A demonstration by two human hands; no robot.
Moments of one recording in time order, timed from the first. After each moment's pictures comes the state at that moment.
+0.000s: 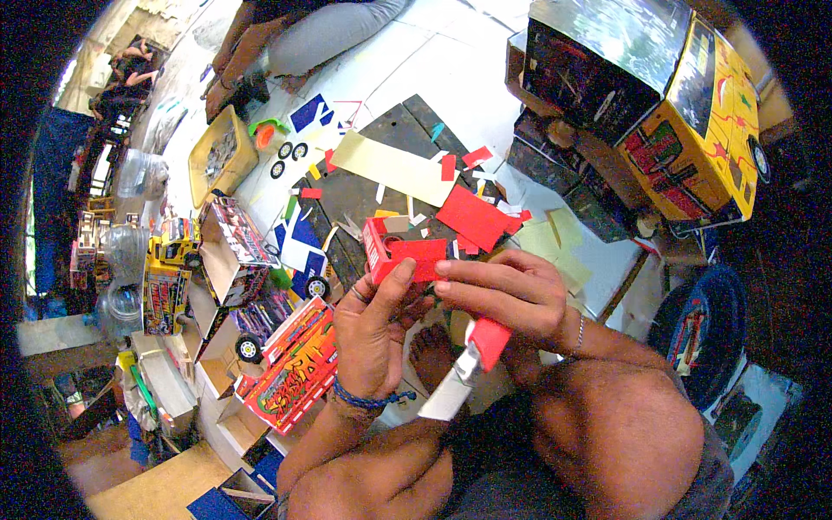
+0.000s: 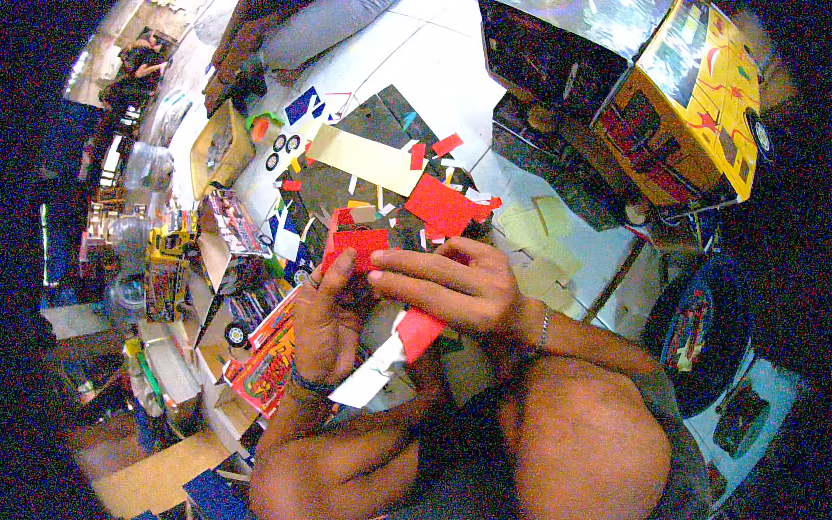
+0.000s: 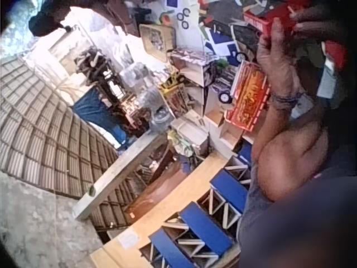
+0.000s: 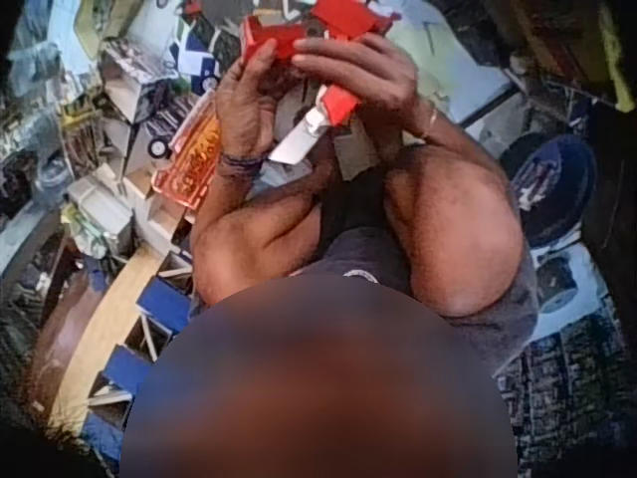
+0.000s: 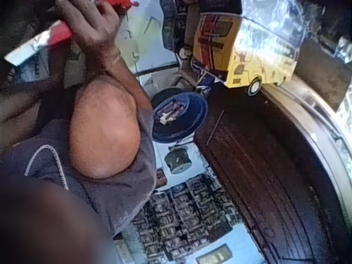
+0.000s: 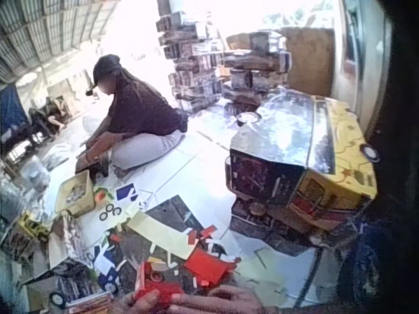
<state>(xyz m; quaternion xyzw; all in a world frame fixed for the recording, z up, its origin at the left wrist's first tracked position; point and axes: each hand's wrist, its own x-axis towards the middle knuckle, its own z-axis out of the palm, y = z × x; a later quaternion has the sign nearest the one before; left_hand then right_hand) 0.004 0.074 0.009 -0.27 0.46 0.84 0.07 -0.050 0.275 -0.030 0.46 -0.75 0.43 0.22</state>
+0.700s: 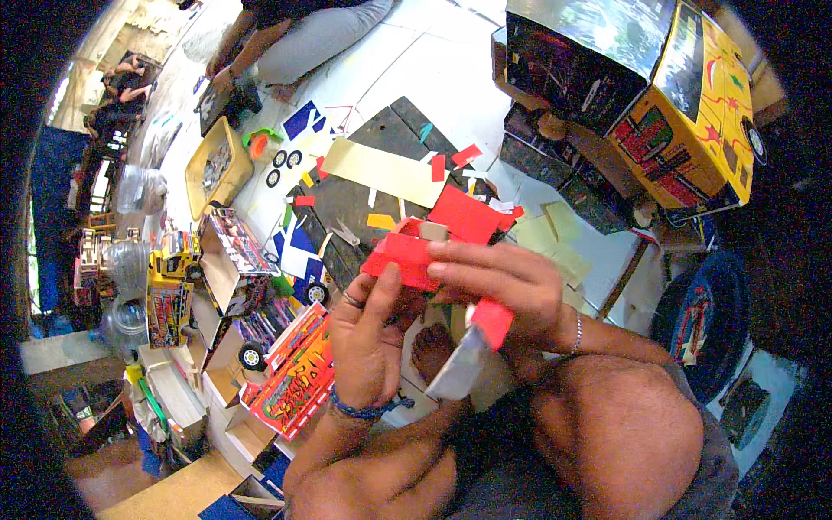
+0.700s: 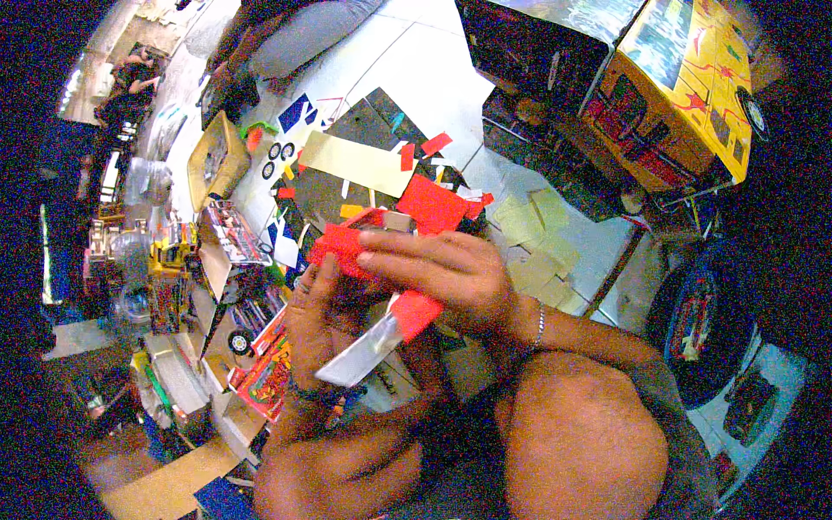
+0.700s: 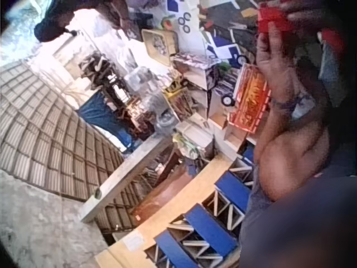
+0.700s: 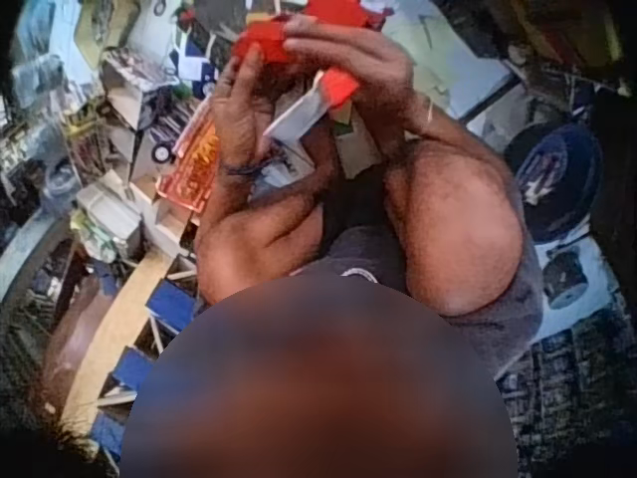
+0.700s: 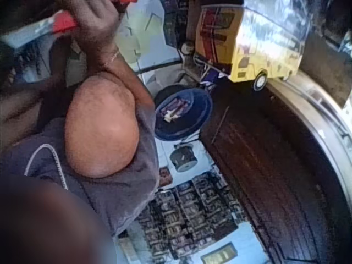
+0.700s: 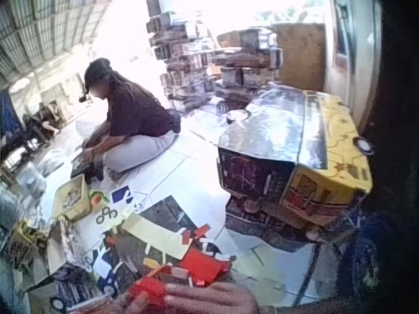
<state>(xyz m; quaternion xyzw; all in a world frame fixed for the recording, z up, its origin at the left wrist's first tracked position) 0.002 0.082 0.018 -0.28 0.45 0.85 0.04 -0.045 0.270 -0.017 0.35 -0.73 0.56 0.16</state>
